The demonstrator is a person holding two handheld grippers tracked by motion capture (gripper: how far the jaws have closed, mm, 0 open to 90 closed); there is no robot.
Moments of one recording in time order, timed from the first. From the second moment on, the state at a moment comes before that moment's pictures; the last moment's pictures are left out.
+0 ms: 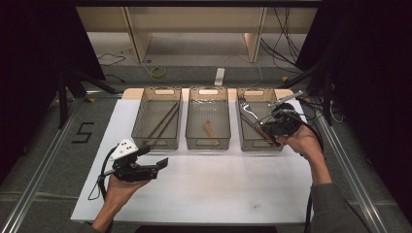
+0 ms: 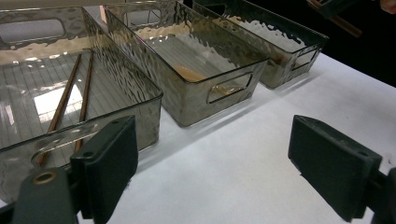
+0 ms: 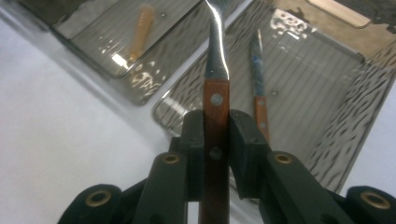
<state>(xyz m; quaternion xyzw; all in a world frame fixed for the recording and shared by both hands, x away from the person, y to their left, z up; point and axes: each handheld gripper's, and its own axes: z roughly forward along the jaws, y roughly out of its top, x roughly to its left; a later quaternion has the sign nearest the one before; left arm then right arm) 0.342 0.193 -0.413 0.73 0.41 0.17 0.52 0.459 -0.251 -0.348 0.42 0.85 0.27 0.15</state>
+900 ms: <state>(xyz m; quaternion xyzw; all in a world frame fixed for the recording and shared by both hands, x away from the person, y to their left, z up) 0.343 0.194 -0.413 0.73 0.41 0.17 0.52 0.521 -0.250 -0.351 0.46 0.84 0.25 0.14</state>
